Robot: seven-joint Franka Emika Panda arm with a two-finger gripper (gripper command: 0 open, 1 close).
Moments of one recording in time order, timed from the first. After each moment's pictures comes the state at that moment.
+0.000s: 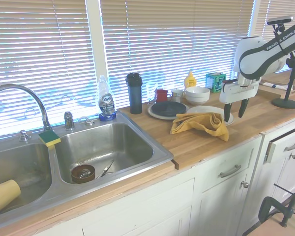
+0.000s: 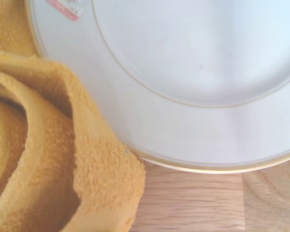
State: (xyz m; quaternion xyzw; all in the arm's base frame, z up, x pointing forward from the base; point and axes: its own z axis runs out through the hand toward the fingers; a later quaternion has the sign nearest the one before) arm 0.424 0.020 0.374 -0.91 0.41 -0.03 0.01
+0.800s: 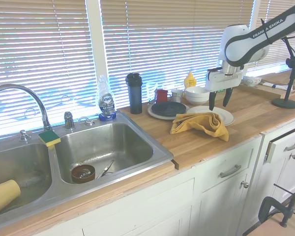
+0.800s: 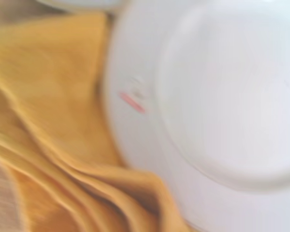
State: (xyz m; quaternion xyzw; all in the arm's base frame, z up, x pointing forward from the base) arm 0.481 0.066 0.425 -0.93 0.38 -0.04 0.02
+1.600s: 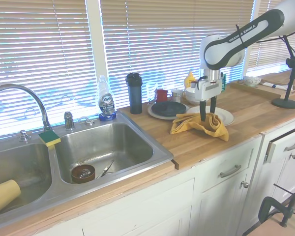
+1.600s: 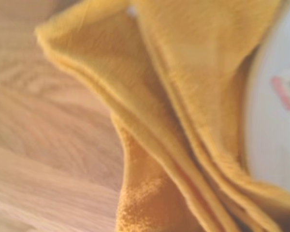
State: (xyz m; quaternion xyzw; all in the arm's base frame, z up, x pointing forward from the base) arm 0.513 0.119 0.376 -0.98 0.21 0.06 0.00
